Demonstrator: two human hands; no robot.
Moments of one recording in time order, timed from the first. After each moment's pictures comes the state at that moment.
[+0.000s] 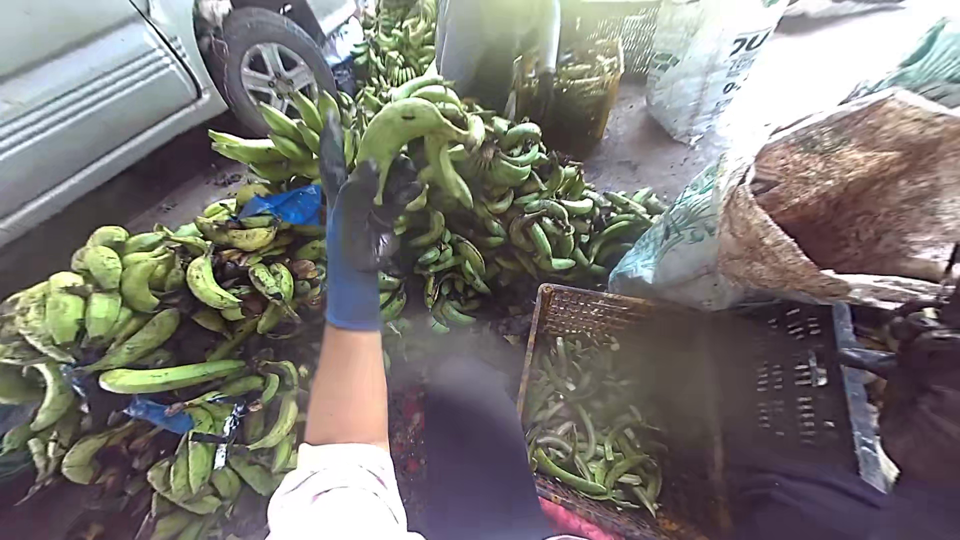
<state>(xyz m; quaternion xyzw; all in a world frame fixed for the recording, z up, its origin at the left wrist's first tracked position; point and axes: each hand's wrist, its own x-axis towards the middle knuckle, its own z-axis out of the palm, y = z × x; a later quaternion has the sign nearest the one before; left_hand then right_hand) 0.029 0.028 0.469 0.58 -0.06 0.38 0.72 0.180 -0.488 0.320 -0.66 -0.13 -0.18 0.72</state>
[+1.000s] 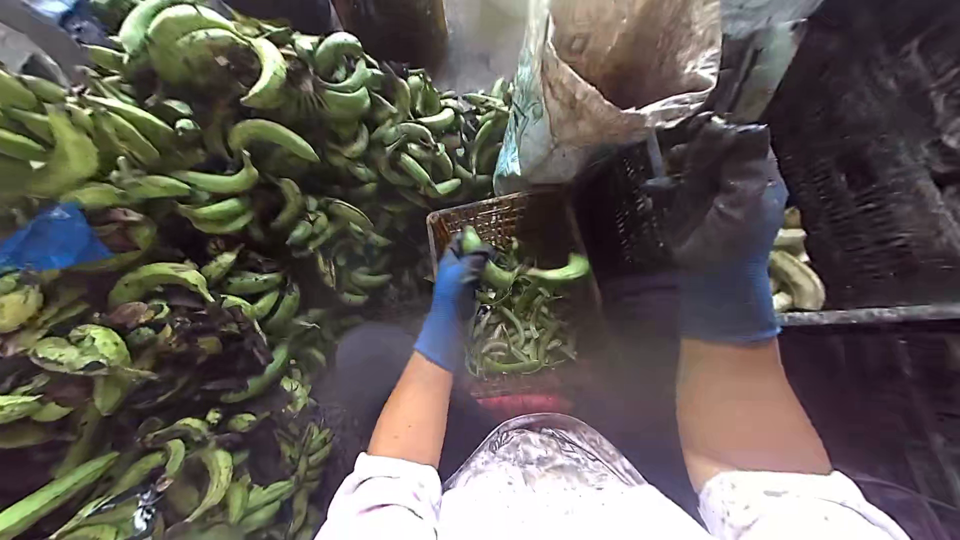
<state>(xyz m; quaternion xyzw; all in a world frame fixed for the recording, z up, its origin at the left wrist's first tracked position) 0.061 -0.208 0.266 0.64 0.13 -0.01 0.76 0.156 -0.476 0.336 -0.54 -0.07 -0.14 0.82</state>
